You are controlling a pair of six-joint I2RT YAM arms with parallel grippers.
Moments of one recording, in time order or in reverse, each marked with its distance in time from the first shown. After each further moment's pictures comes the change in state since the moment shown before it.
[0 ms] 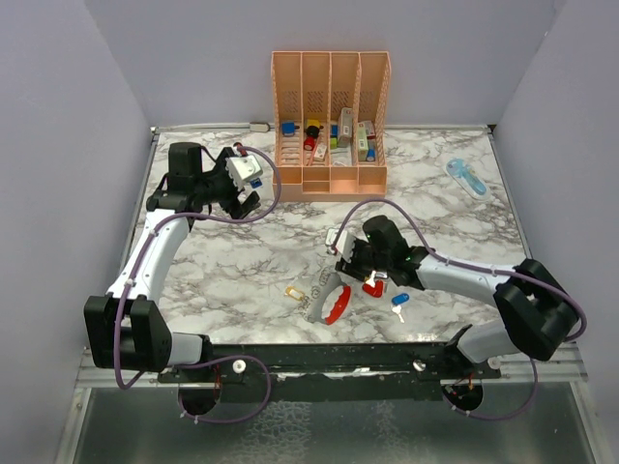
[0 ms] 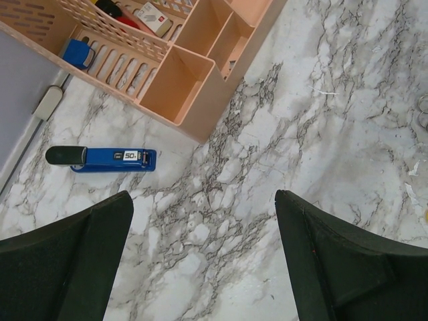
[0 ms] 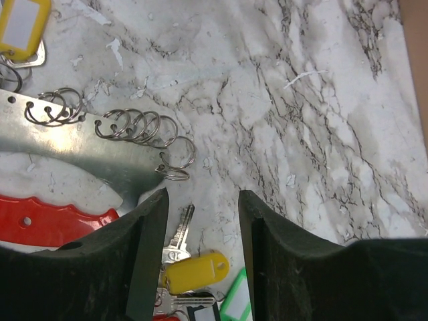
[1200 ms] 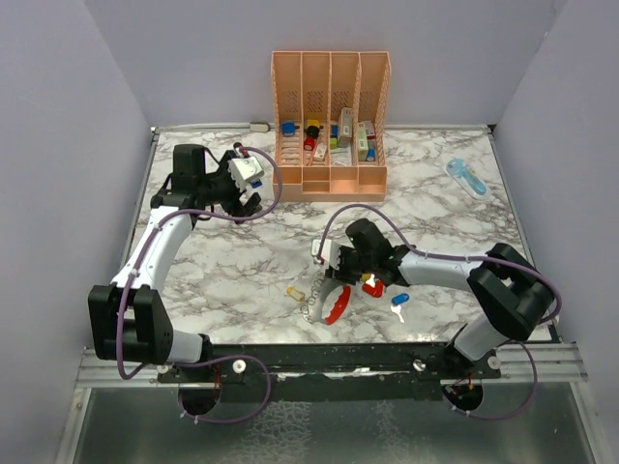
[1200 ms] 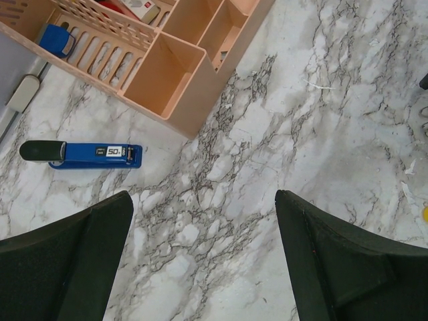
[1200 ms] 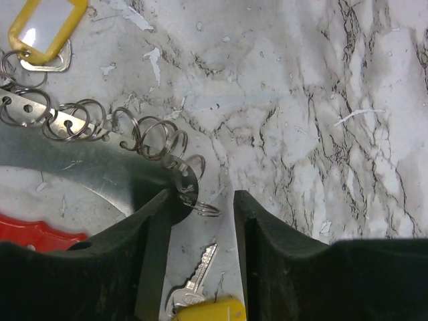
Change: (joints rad) left arm 0.000 0.043 -0.015 0.018 0.008 -0.019; right arm 0.056 0.164 0.056 0.003 -0.029 -0.078
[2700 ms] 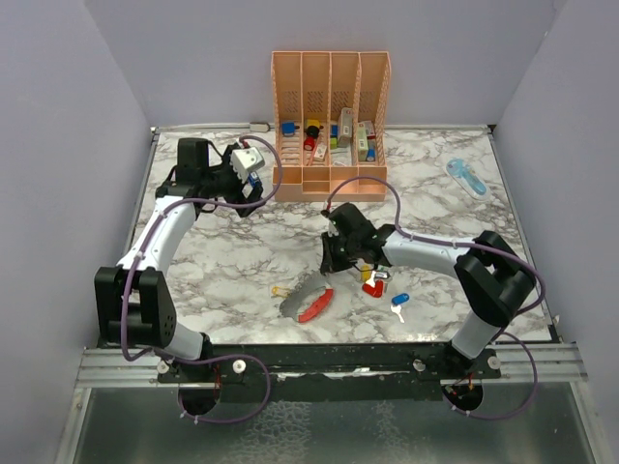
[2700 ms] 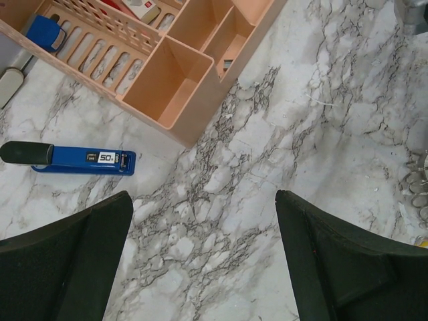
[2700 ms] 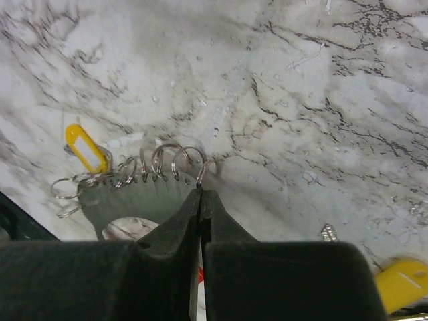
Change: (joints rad) left arm 0.000 0.089 0.051 0.024 0.011 -0.081; right arm 0.009 0.131 0.264 -0.281 0.108 1.080
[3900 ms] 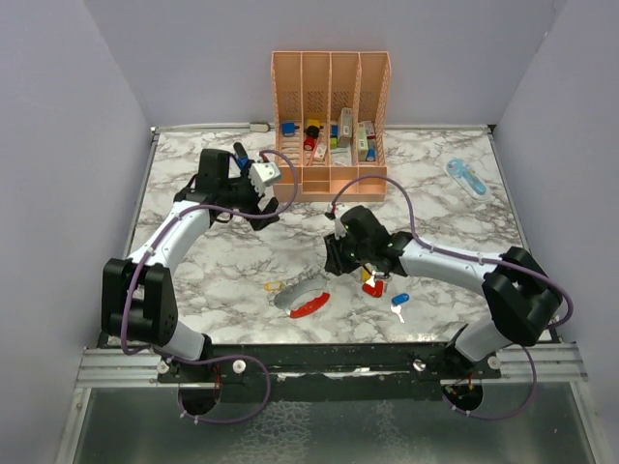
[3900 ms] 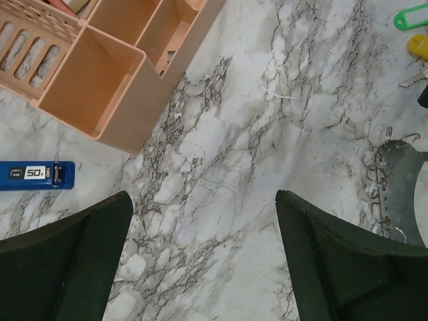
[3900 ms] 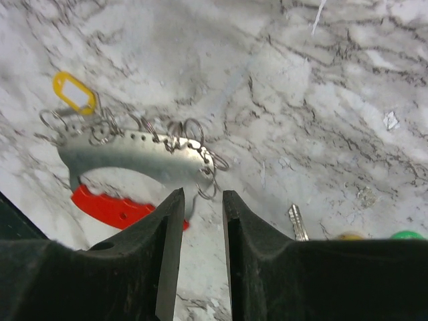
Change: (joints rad) left arm -0.106 0.027 -0.068 0.036 -0.026 -0.041; right arm 0.007 -0.167 -0.082 0.062 0.058 -0.102
